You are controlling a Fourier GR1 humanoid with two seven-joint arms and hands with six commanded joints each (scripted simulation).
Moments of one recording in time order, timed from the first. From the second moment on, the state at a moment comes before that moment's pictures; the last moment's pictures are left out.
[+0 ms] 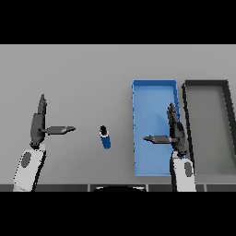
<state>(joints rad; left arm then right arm) -0.11 0.43 -0.16 -1.48 0.24 0.26 0.01 0.00 0.00 0.00 -1.57 0.00 0.00 0.00</state>
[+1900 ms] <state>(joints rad) -0.13 0.34 -0.55 -1.48 0.06 -0.15 -0.05 0.13 -0.17 0.07 -1.70 0.11 0.11 -0.06</state>
